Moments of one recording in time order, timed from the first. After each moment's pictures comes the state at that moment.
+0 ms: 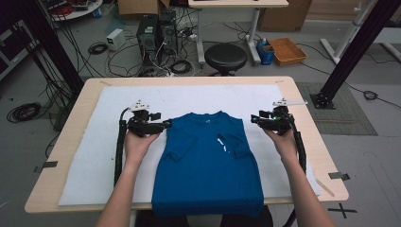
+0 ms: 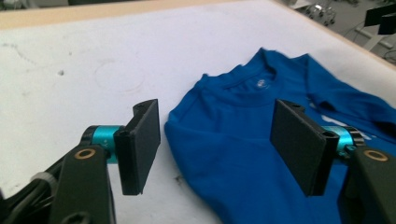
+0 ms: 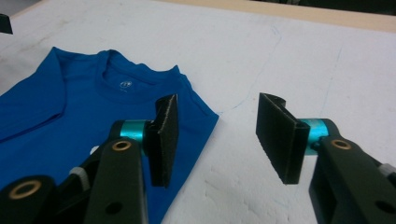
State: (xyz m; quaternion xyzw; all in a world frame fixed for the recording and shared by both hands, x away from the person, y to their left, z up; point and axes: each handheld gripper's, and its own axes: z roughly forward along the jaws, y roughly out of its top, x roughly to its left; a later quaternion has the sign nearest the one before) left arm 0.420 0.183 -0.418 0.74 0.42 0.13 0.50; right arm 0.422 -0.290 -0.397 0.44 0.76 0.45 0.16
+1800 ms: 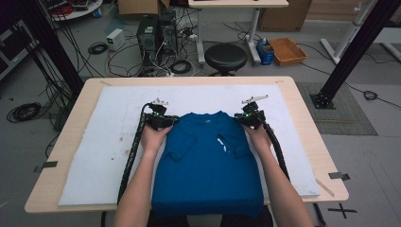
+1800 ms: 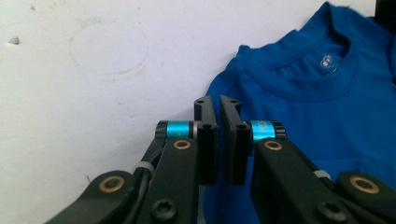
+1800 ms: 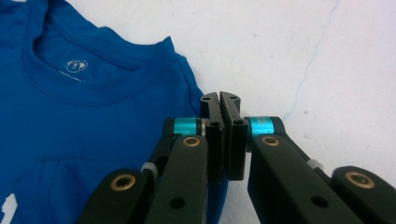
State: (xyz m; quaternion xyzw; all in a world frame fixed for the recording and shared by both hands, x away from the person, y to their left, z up) left arm 0.465 0.146 -0.446 0.77 0.45 0.12 0.44; right arm 0.474 -0.222 -0.437 0.44 0.80 0.36 0.16
